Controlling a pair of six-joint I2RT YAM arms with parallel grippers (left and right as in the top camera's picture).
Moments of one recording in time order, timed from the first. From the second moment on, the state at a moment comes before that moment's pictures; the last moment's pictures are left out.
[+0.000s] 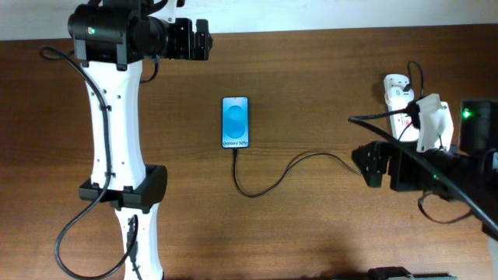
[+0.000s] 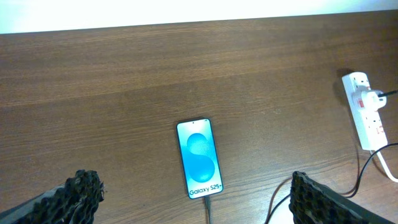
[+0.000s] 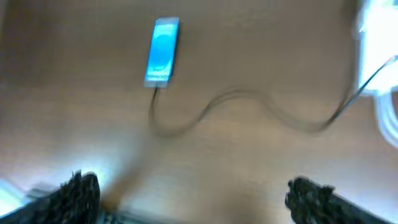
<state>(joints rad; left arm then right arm) -0.17 2.30 3.08 -1.68 0.22 -0.08 0.03 1.15 1.75 -1.52 -0.30 0.12</state>
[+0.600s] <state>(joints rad) -0.17 2.30 3.08 -1.68 0.22 -0.08 0.01 0.14 0.22 -0.09 -0.06 -0.04</state>
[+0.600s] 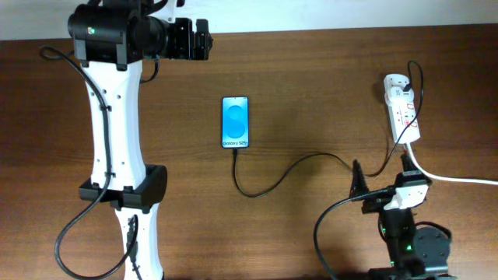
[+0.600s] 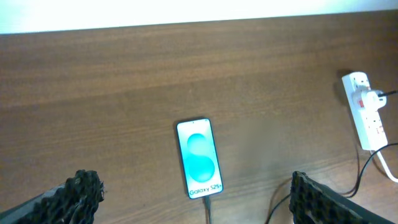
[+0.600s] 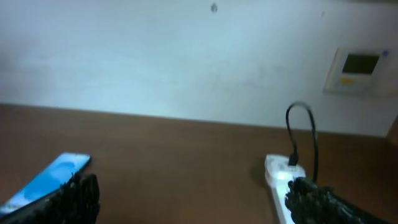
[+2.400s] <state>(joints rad) -0.13 0.65 0.60 -0.47 0.01 -0.08 0.01 0.02 0.01 -0.07 -0.06 -0.04</state>
